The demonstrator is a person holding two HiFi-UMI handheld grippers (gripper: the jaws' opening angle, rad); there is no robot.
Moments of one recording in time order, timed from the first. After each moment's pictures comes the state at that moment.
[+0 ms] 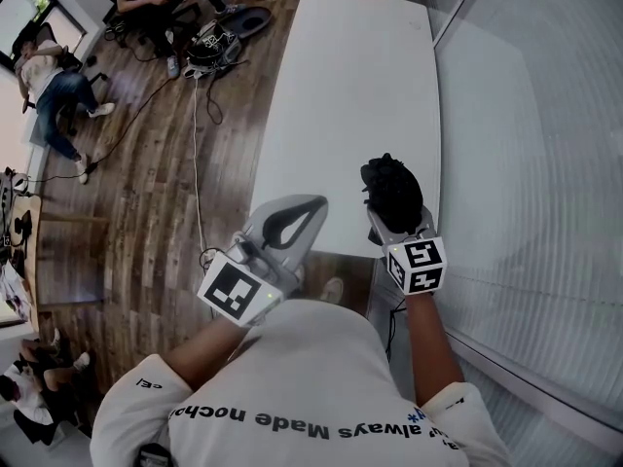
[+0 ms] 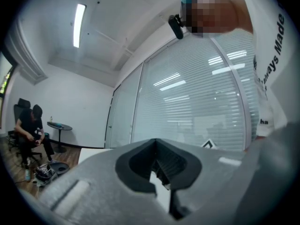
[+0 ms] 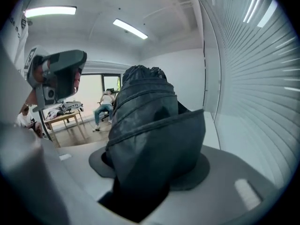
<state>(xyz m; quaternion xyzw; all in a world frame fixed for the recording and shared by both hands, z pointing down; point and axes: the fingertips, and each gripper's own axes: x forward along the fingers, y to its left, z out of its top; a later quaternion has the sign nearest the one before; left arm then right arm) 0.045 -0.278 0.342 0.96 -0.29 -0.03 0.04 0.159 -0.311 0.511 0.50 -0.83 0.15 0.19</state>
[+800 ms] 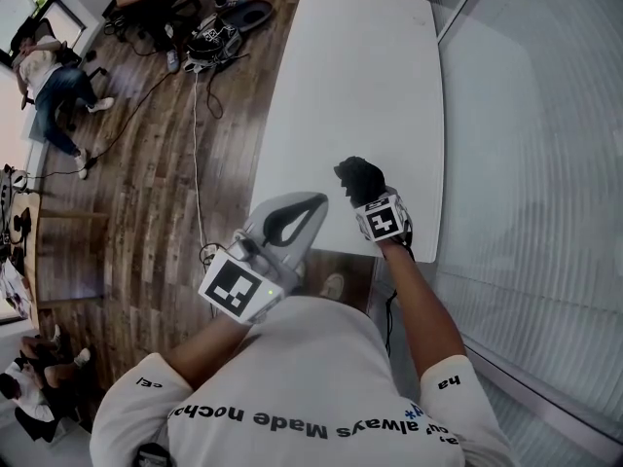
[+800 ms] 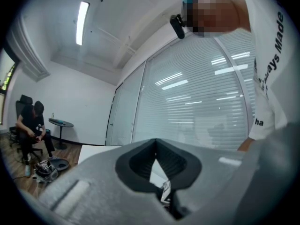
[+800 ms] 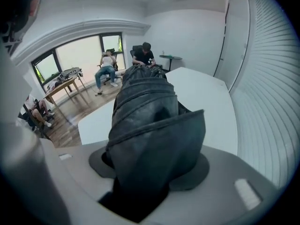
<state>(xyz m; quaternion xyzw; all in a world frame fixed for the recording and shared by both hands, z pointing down) 0.044 -0.289 0.359 0.95 -0.29 -0.02 0.04 0.143 -0.354 0.696 0.43 -0.78 0.24 0.40</state>
